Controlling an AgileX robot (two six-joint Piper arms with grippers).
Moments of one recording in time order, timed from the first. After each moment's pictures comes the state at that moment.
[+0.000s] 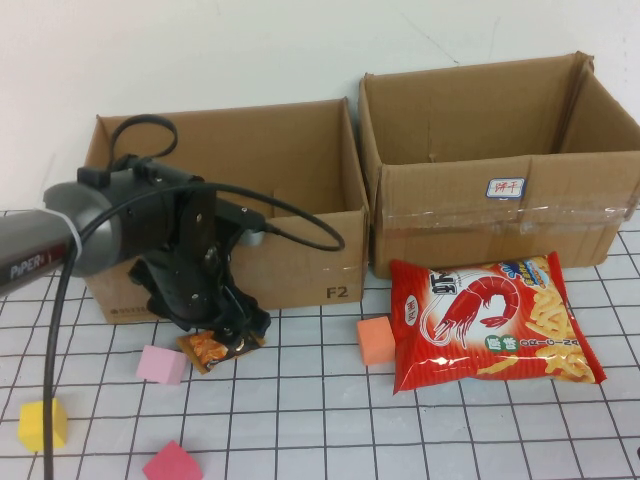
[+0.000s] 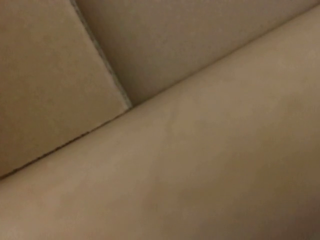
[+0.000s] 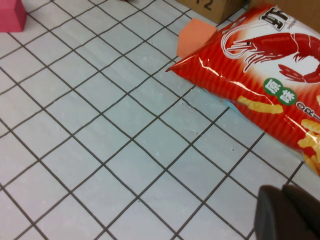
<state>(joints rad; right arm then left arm) 0.07 0.67 -0.31 0.92 0.62 -1.31 -0.45 1.93 -1.37 0.09 0.85 -0.02</state>
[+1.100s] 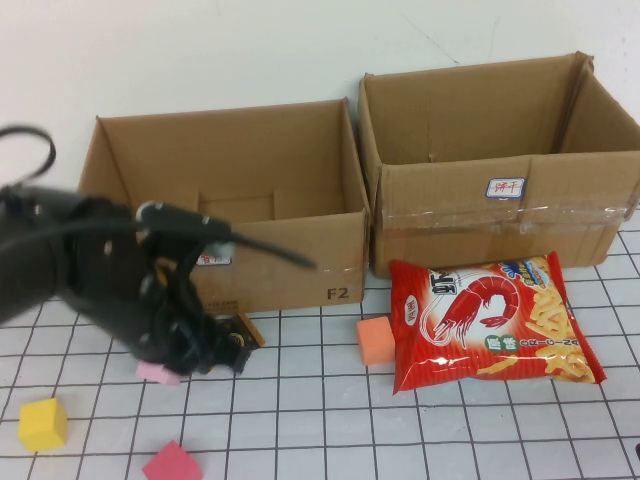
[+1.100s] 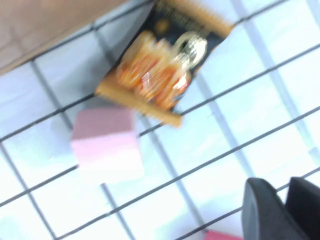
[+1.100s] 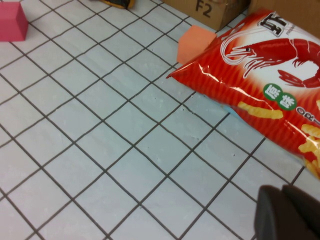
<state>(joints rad) 0.07 0.67 -0.31 0.95 0.62 -1.32 -0.45 1.58 -1.08 -0.10 0.78 0.08</state>
